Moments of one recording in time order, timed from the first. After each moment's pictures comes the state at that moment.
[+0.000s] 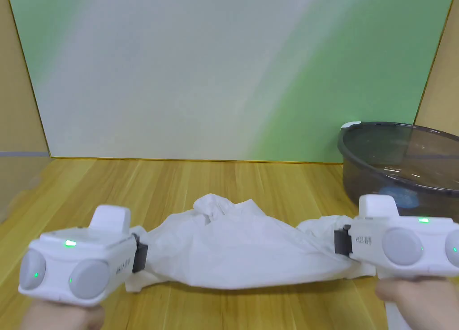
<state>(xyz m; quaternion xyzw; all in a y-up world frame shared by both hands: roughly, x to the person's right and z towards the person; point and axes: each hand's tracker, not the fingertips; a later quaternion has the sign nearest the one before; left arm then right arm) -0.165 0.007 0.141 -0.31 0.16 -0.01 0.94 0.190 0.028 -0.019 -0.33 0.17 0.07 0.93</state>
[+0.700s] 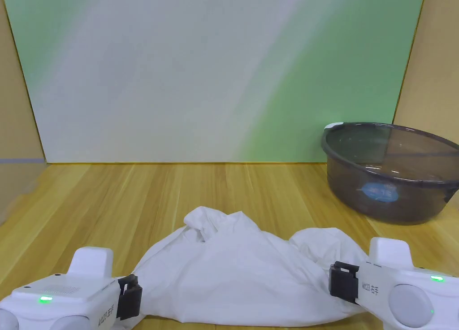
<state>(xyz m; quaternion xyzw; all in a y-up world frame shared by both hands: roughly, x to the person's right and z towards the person) -0.136 0.002 0.203 -0.31 0.18 0.00 0.93 0.226 0.007 0.054 -0.33 0.11 0.02 0.94</state>
